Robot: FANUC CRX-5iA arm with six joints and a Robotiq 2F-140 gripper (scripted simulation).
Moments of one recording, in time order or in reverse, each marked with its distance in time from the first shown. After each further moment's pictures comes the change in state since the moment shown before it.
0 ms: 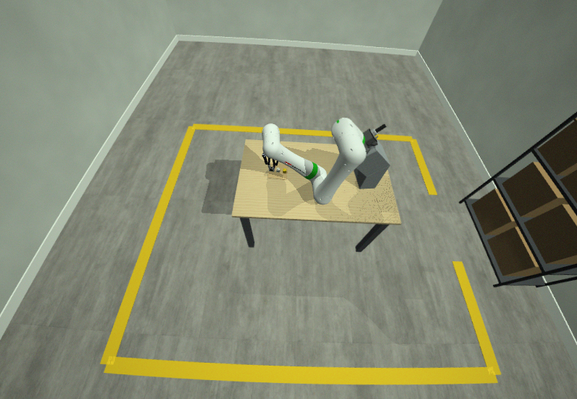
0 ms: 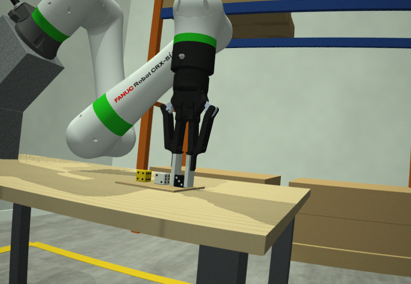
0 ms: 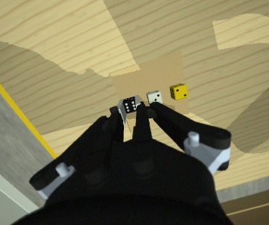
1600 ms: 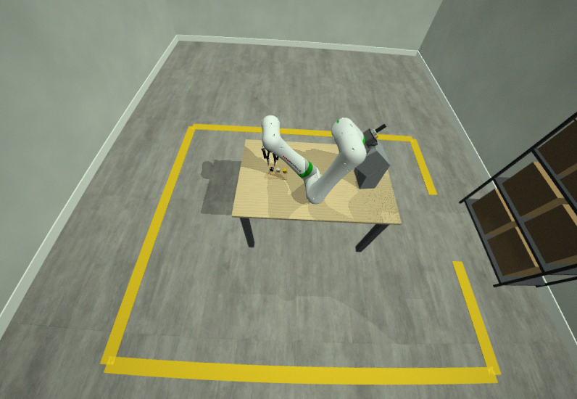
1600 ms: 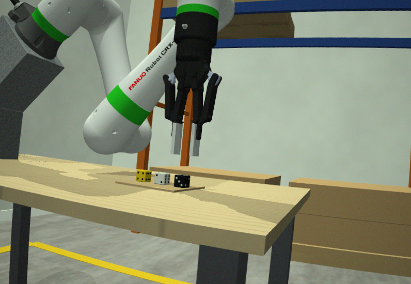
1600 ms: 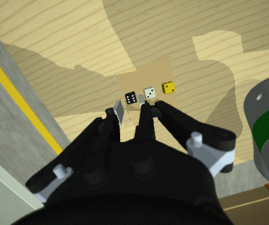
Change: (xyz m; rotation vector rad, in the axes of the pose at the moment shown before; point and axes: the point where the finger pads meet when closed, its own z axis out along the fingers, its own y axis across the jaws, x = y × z) arm 0.000 0.000 -0.064 0.001 0.000 0.000
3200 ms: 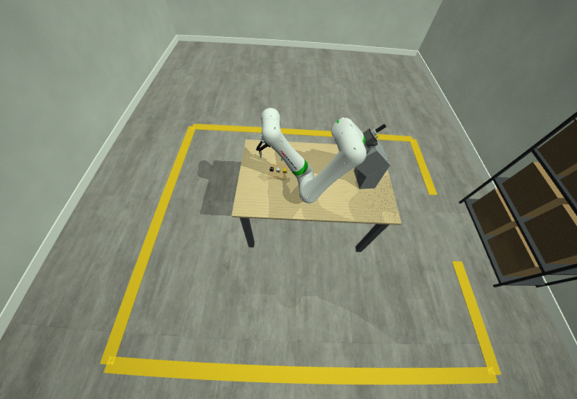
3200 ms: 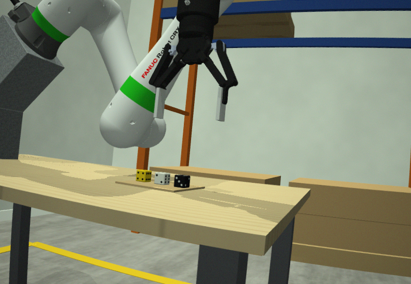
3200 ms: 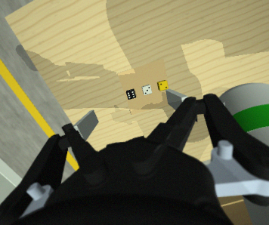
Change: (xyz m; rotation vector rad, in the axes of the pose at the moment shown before) arm 0.000 0.000 -0.052 0.000 0.000 0.000
